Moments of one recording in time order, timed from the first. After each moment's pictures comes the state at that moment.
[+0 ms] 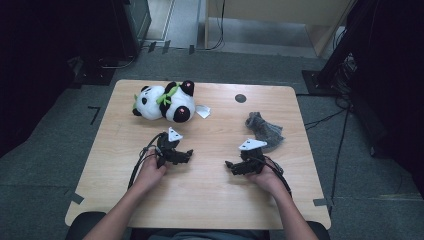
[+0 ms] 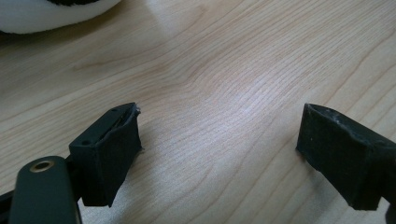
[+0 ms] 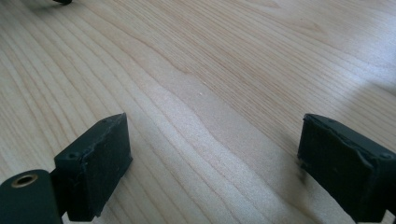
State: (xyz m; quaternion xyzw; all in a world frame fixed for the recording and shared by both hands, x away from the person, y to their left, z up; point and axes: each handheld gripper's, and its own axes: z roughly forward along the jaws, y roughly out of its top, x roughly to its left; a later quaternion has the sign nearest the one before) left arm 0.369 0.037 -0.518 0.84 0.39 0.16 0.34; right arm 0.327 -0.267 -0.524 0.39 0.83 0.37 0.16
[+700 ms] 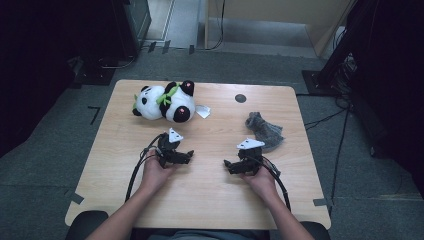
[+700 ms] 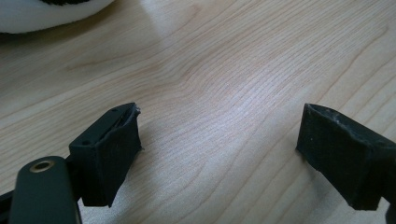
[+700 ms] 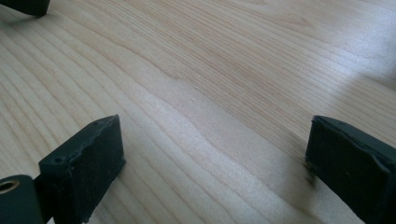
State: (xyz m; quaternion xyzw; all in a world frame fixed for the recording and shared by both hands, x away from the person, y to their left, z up) left arm 0.366 0.035 -0.519 0.84 0.39 0.16 0.35; right arm 0.327 -0.258 -0.524 0.43 0.81 0.35 0.17
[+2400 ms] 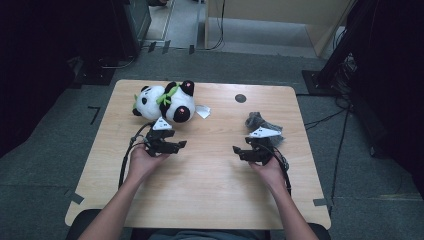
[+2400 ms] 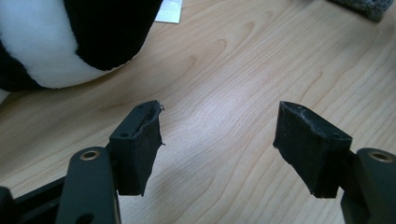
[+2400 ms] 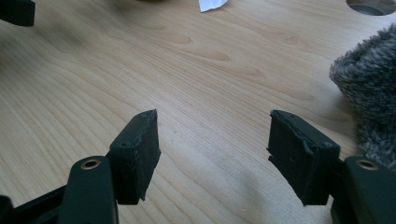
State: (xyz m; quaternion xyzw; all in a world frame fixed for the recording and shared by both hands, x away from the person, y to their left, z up) left arm 0.381 0.067 -0.473 0.84 0.36 0.11 0.39; right arm 0.337 -0.288 -0.482 0.44 0.79 0.40 0.15
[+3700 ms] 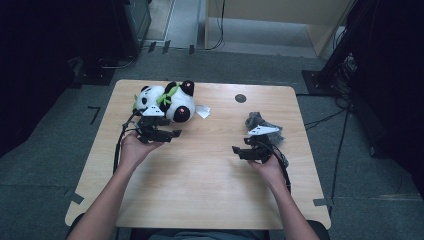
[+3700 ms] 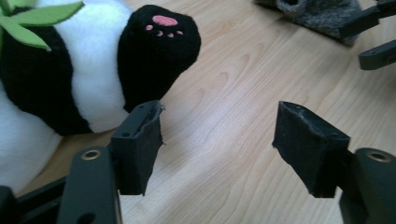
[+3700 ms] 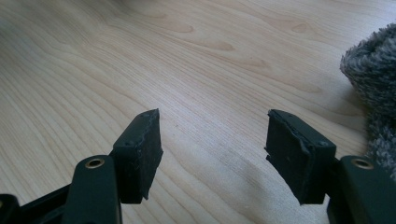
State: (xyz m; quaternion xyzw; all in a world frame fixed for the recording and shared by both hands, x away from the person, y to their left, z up) left arm 0.400 0.084 -0.432 0.85 0.33 0.10 0.41; right arm 0.344 -0.286 -0.481 0.45 0.80 0.38 0.13
